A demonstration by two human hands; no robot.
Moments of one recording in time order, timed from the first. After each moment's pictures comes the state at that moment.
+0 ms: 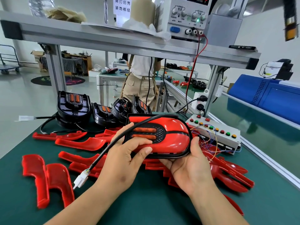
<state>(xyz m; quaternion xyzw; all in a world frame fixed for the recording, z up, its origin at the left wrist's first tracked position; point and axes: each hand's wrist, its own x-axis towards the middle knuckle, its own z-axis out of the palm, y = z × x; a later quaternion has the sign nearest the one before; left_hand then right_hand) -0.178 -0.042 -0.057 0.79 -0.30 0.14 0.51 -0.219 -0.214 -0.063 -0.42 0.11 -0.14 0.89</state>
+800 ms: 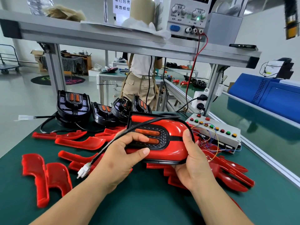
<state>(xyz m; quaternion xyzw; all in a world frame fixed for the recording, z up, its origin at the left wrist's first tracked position) -0.173 -0.038 -0.050 0.68 -0.25 -0.06 0.69 -0.218 -0.215 -0.059 -0.42 0.07 -0.17 0.89</state>
